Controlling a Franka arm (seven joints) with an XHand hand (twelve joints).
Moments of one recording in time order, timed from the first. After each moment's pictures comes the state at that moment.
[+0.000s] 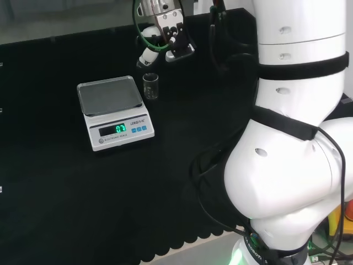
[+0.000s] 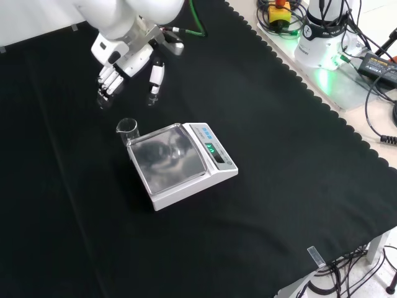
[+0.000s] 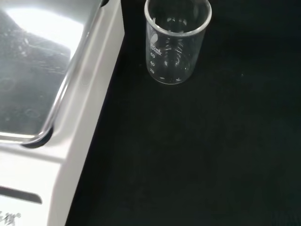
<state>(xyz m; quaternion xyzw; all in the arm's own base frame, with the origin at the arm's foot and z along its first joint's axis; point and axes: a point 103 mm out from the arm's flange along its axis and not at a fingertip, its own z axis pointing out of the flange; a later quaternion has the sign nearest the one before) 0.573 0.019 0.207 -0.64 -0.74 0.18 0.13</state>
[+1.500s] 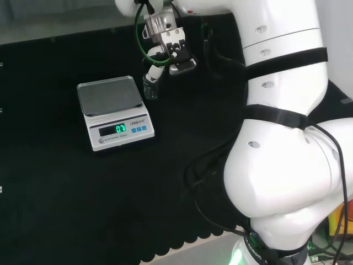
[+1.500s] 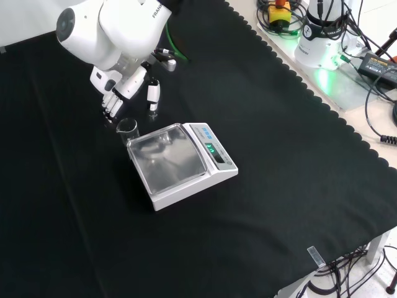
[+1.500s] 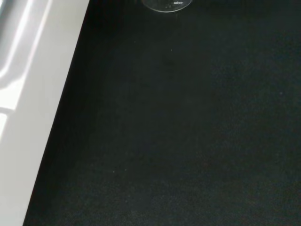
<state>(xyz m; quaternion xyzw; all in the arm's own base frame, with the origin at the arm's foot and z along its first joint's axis) 0.581 0.005 0.143 -0.62 -0.73 0.22 0.19</state>
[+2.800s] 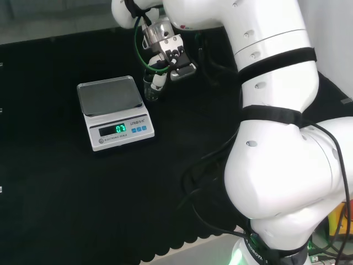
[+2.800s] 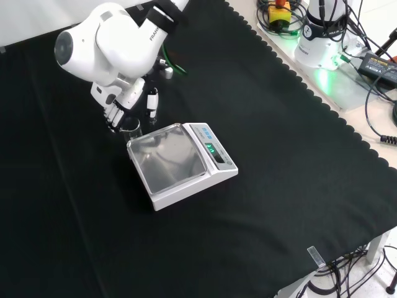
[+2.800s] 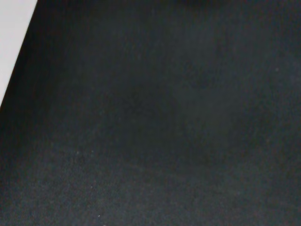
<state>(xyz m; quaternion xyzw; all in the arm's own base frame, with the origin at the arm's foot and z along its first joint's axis) 0.587 -0.001 0.112 -0.60 -0.72 0.27 0.19</state>
